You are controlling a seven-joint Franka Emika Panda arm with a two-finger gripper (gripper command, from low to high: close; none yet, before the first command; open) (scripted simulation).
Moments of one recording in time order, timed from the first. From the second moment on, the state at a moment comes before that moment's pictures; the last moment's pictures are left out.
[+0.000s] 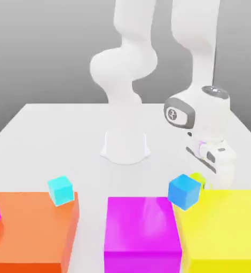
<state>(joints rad) 0.82 0.22 0.02 -2.95 0.03 3.17 -0.37</state>
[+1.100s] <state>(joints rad) 0.74 0.22 0.00 -2.53 0.25 1.92 0.04</state>
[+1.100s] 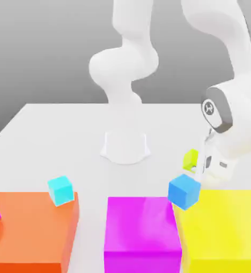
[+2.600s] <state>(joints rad) 0.13 -0.22 -0.62 -2.79 -0.24 2.59 -1.11</state>
